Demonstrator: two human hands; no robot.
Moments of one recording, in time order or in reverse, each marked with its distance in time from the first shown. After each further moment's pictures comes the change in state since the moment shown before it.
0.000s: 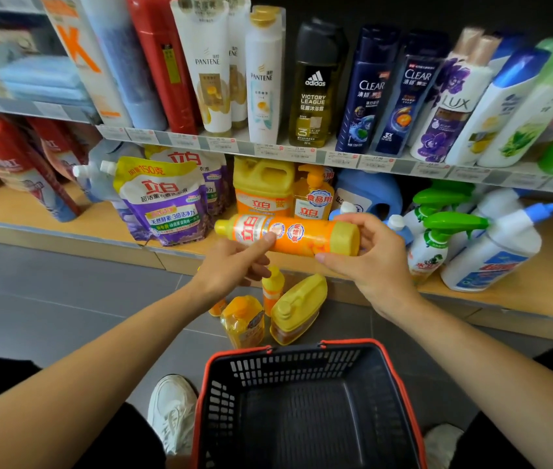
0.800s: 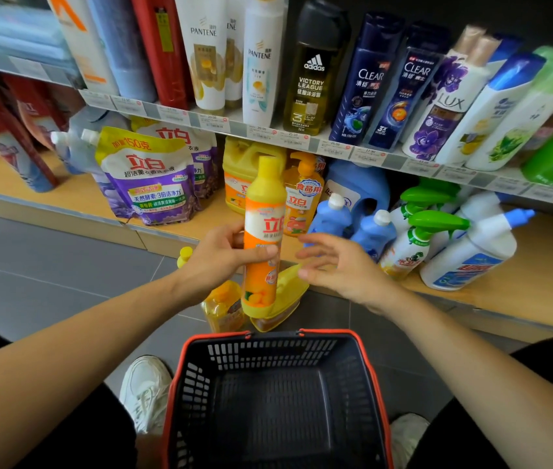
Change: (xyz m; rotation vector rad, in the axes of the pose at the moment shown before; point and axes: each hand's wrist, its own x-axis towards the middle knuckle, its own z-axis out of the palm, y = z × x) left_hand -0.008 -0.006 0.016 -0.270 -0.125 0.178; right_hand -0.002 0.013 -0.010 -0.208 -0.473 0.218
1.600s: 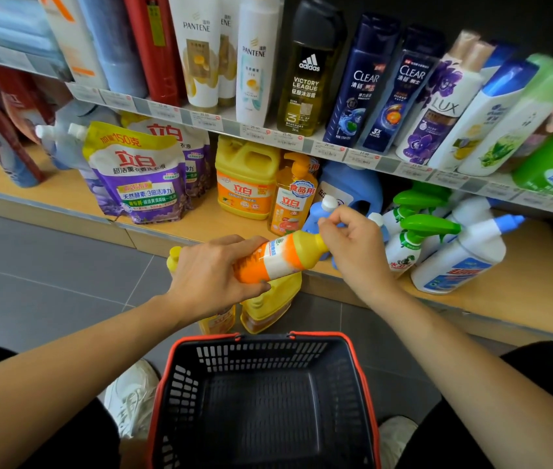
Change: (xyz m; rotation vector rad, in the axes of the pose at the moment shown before) left_hand -0.015 -0.015 0.004 1.122 0.201 0.458; right_hand 0.011 -0.019 -0.006 -0.125 0.533 -0.213
